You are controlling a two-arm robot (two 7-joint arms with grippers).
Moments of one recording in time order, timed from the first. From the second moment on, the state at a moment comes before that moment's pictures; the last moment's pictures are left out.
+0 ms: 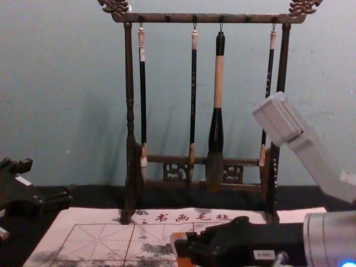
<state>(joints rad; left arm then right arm) -0.20 0.60 0.45 -1.41 -0.25 -0.12 0.03 0.41 0.39 -0.65 -1.34 0.36 0.19 0.59</state>
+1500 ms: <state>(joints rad) -0.20 0.60 0.45 -1.41 -0.25 -0.12 0.03 0.36 0.40 -0.59 -1.33 0.38 0.11 0.58</state>
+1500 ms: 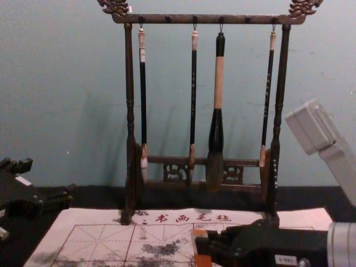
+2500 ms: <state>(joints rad) -0.20 0.60 0.45 -1.41 -0.25 -0.12 0.03 0.30 0.44 -0.59 -1.41 0.41 0.13 0.59</state>
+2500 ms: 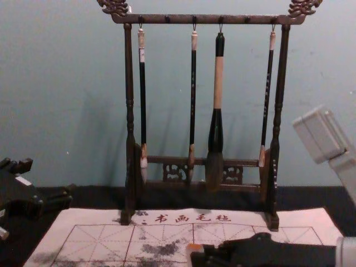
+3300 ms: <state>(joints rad) -0.20 0.60 0.45 -1.41 -0.25 -0.12 0.03 0.37 0.37 -0.63 -1.32 0.40 0.11 0.60</state>
